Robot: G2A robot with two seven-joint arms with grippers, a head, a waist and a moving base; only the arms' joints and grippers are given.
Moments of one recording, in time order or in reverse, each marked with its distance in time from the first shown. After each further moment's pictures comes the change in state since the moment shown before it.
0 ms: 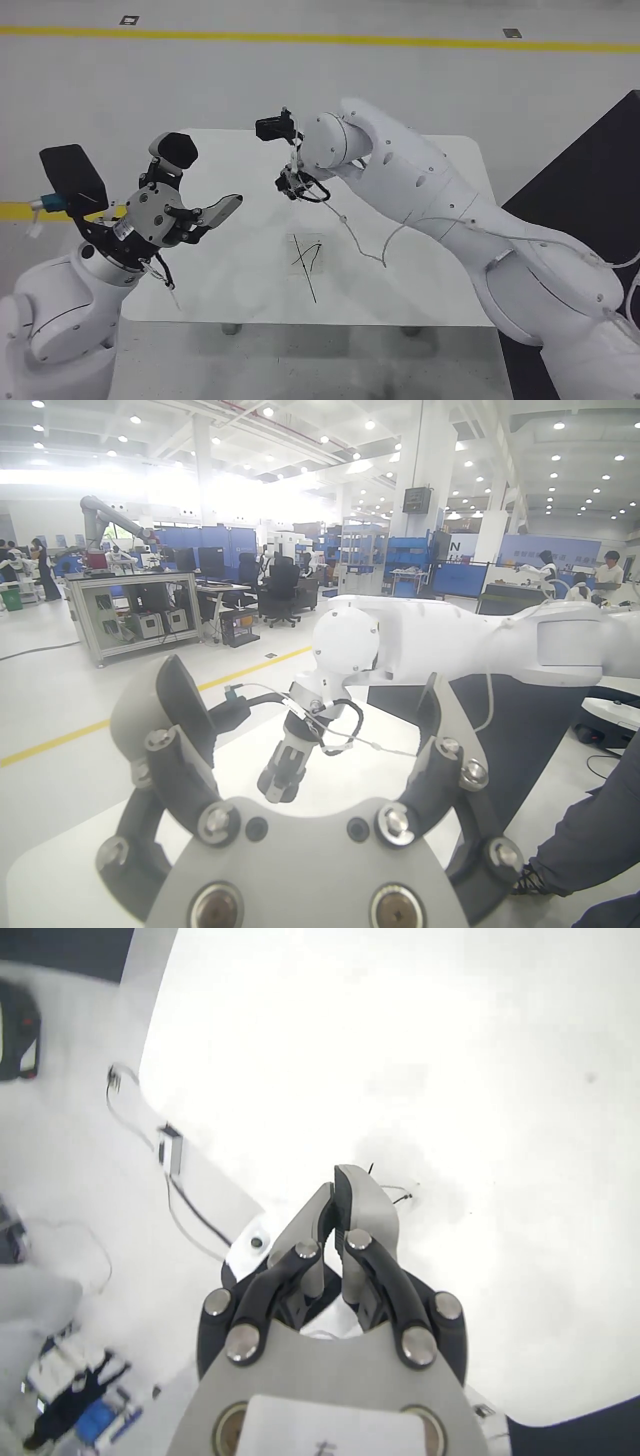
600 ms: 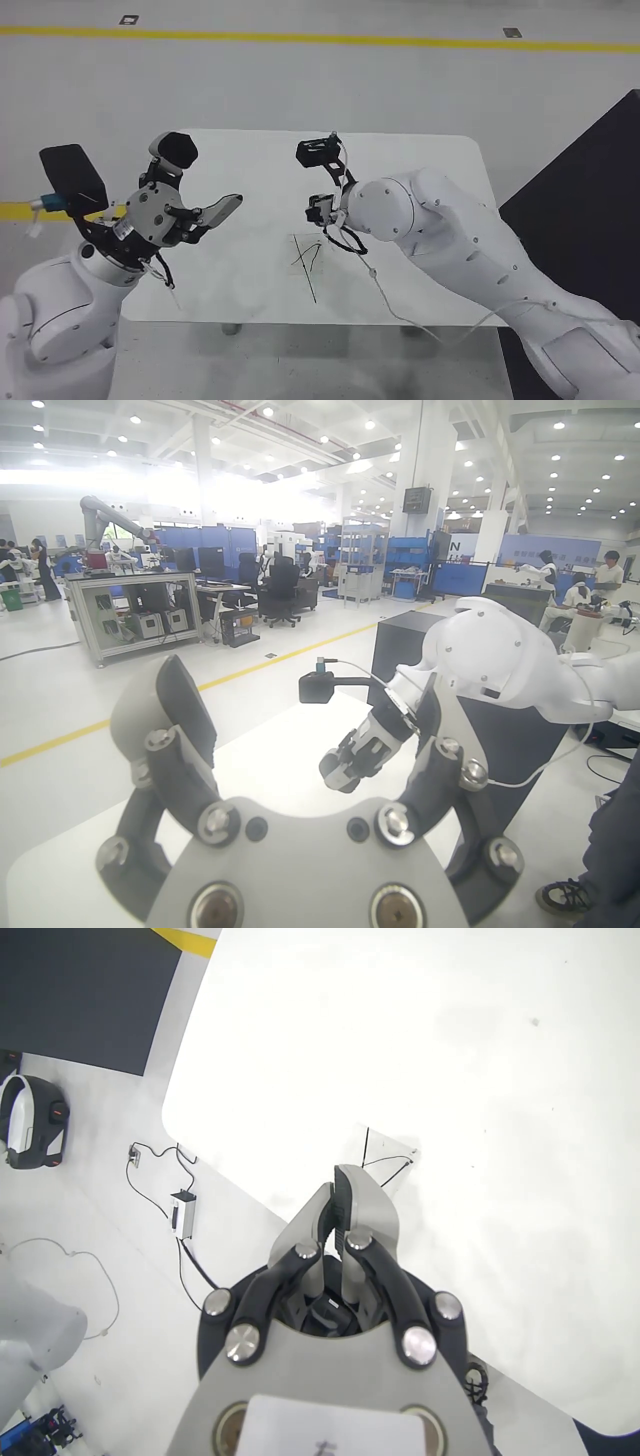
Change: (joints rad) left arm 0.000 0.000 0.000 0.000 0.000 0.000 0.000; right arm -0.408 0.289 0.348 -0.709 -0.297 0.191 0.138
